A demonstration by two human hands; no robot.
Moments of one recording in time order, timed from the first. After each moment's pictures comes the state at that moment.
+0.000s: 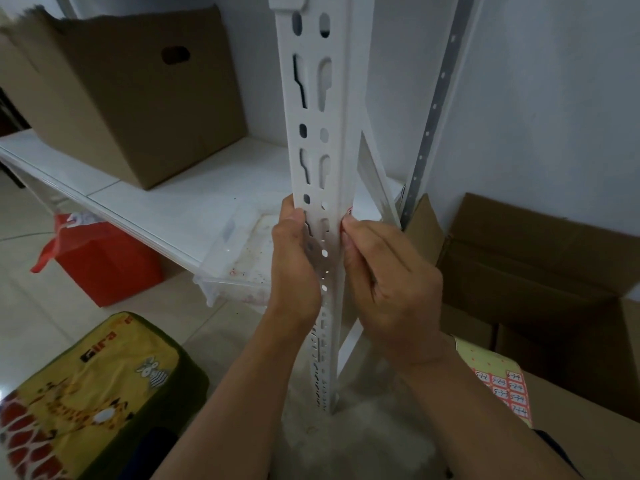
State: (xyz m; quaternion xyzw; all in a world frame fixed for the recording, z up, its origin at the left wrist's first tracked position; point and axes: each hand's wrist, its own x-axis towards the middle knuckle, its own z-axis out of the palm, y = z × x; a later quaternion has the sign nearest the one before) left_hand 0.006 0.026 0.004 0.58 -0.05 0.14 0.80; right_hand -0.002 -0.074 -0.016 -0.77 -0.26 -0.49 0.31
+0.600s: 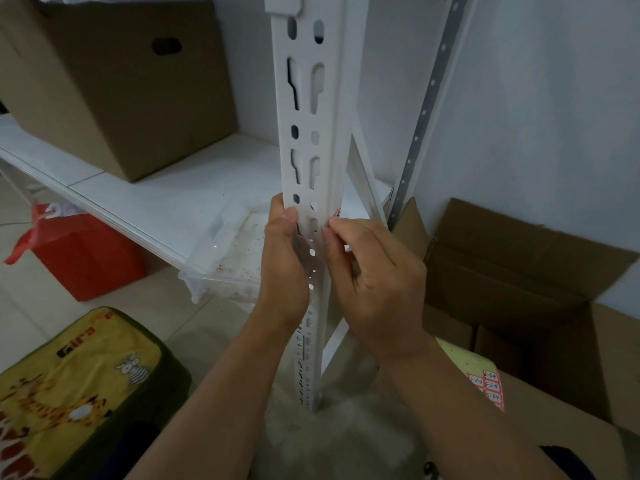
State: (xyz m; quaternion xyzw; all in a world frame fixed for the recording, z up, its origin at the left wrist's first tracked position) left_hand 0.004 0.023 0.007 0.58 -0.06 0.16 0.79; right_hand 0.002 -0.074 -0.009 -0.77 -0.25 -0.50 0.30
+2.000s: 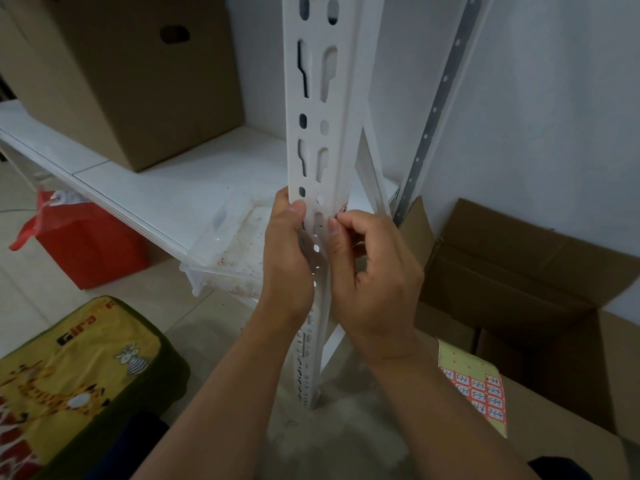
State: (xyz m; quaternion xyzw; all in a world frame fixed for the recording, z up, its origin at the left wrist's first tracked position) left_hand 0.006 0.021 0.003 0.55 -0.09 0.18 0.81; right_hand 0.000 -0.060 -0.012 -0.75 -0.20 -0.47 0.41
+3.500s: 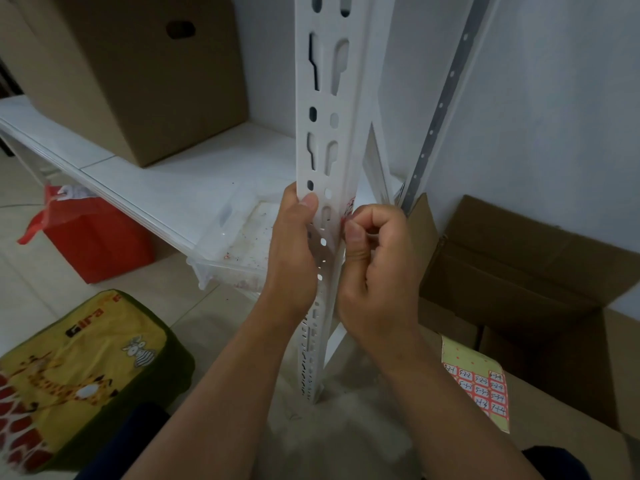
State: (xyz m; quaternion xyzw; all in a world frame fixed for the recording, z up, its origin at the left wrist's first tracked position) left_hand 0.004 0.028 0.002 0.58 -0.10 0.17 0.79; right_hand -0.009 -0.058 -0.007 -0.76 -0.19 -0.34 0.52
